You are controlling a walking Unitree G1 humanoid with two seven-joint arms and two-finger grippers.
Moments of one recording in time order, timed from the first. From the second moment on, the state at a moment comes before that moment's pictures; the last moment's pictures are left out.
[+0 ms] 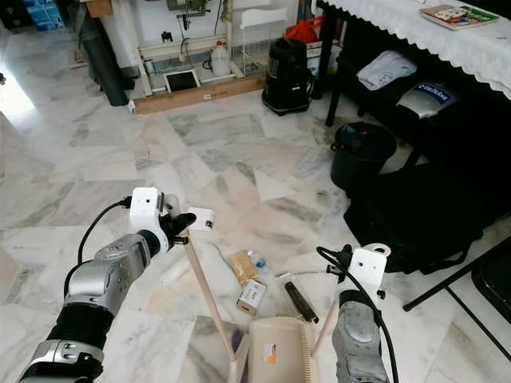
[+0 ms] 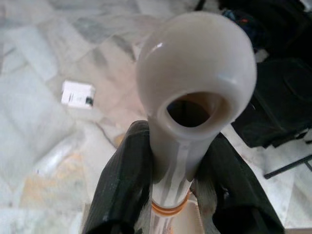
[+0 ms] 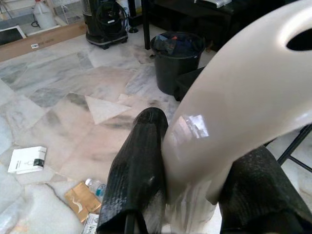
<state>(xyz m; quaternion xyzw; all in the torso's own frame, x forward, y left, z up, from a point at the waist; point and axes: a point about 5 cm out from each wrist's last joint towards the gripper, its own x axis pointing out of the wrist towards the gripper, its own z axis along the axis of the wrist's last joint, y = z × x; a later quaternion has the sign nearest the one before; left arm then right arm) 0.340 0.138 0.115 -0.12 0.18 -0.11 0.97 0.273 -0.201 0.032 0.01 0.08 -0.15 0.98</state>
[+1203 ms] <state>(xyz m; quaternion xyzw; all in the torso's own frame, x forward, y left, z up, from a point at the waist) 0.340 0.172 0.114 0.12 0.12 -0.11 0.98 0.277 -0.189 0.032 -0.06 0.08 -0.11 0.99</state>
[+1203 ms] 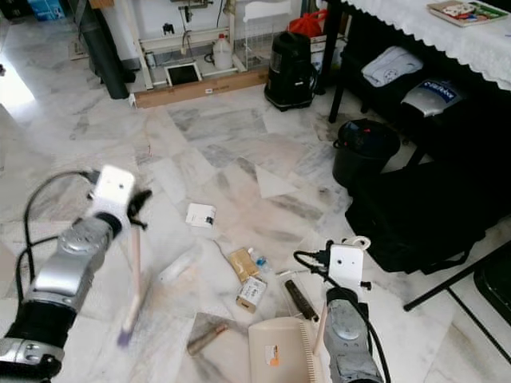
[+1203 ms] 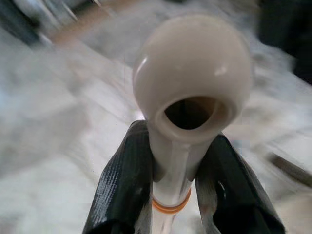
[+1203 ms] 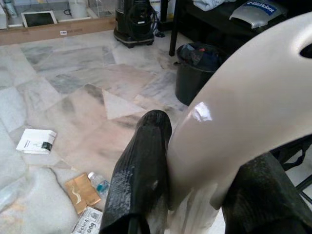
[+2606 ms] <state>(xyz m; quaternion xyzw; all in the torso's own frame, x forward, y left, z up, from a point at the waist) 0.349 0.143 0.114 -0.01 0.04 -0.17 0.98 0.276 -0.192 0.032 -0.07 0.08 -0.12 0.99</state>
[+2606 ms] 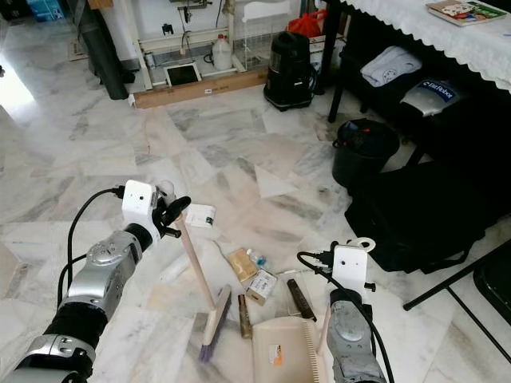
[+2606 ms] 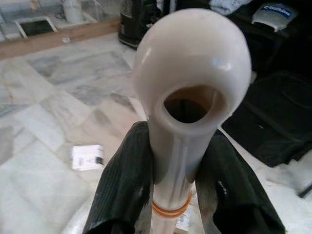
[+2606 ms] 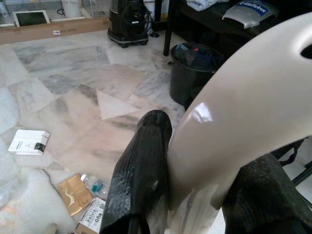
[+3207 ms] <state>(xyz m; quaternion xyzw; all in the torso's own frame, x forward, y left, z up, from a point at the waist) 0.347 0.132 0.116 -0.10 0.07 -0.24 0.96 0.277 -0.193 0.034 -0.07 0.07 -0.13 0.99</state>
